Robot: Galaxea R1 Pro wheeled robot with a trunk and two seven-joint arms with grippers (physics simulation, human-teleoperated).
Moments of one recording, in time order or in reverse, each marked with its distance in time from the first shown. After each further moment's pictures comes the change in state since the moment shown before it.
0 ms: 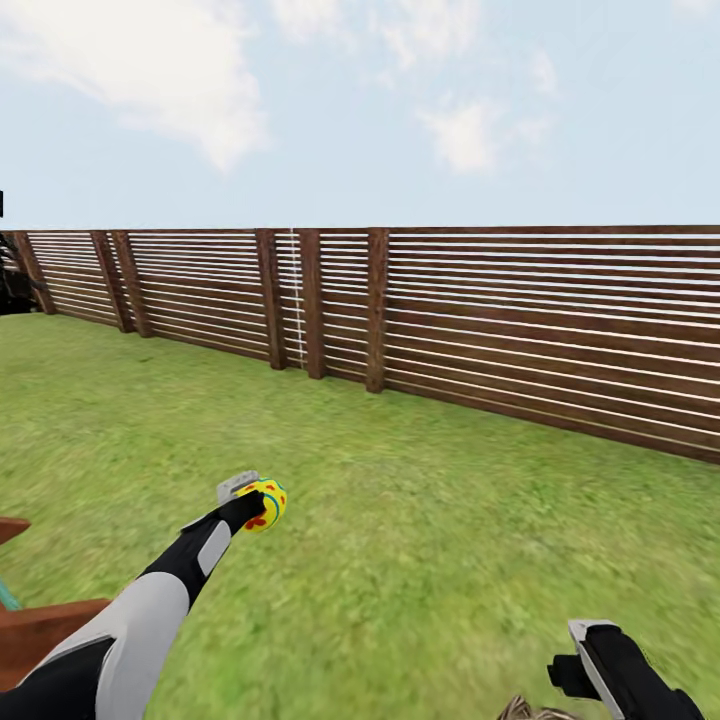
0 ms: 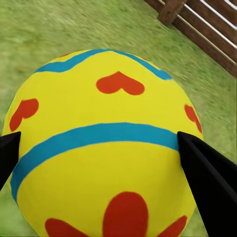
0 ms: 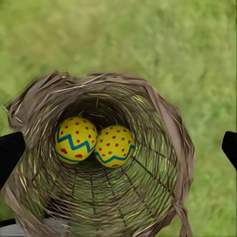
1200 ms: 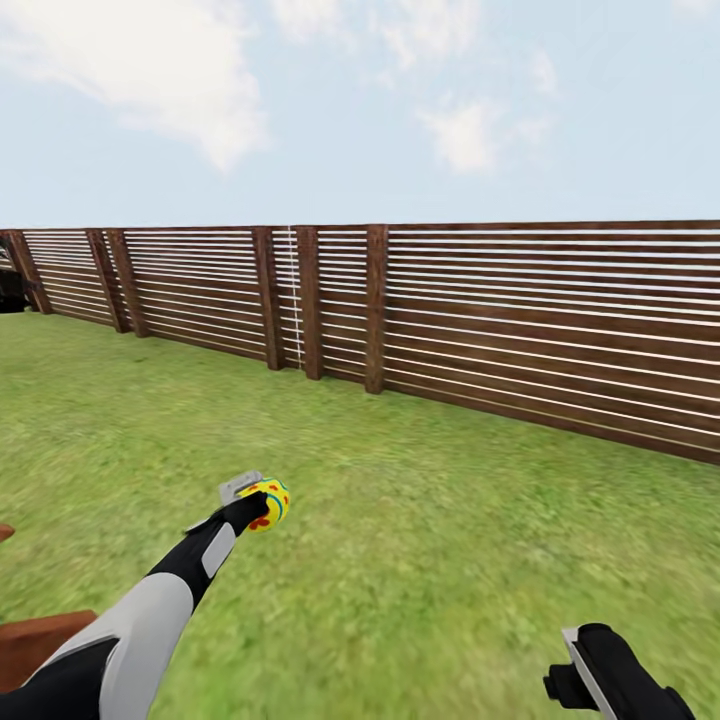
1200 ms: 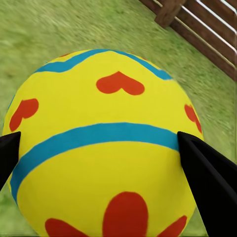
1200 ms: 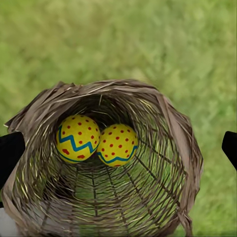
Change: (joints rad) left arm 0.000 -0.012 0.000 0.016 0.000 -0.031 0.000; right arm -0.002 0.013 0.026 0.003 0.002 0.085 -0.001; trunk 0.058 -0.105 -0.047
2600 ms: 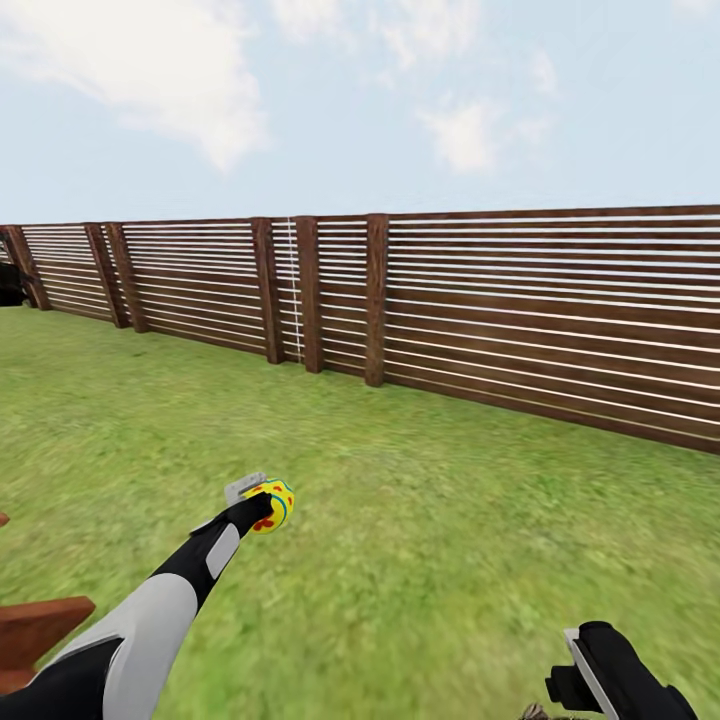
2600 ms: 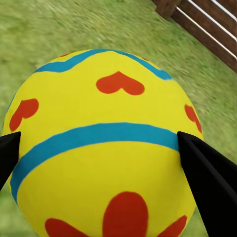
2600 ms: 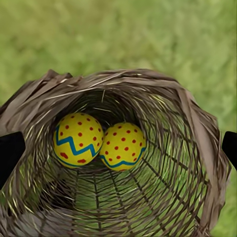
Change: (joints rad) left arm 0.000 -0.013 0.000 0.006 0.000 -0.002 0.000; right arm 0.000 -0.003 -0.002 -0.011 -0.002 0.036 0.003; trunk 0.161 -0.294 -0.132
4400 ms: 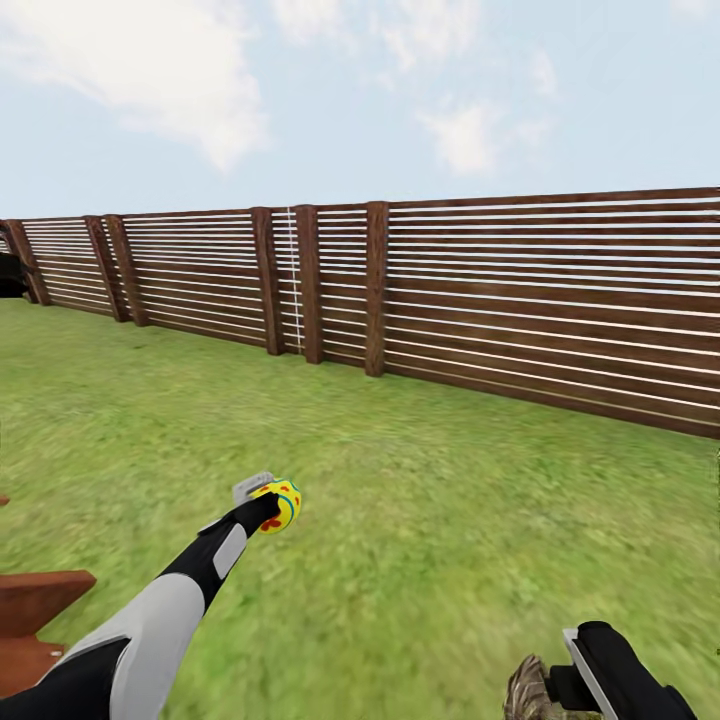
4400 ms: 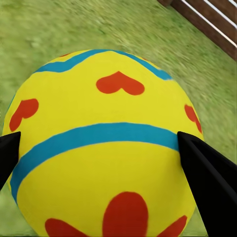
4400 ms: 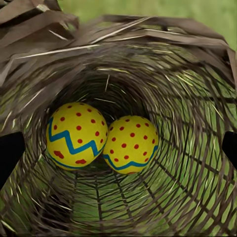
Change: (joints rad) left arm 0.000 -0.023 0.000 0.000 -0.001 0.000 0.000; right arm 0.000 0.002 0.002 0.000 0.000 0.000 0.000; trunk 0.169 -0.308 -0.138
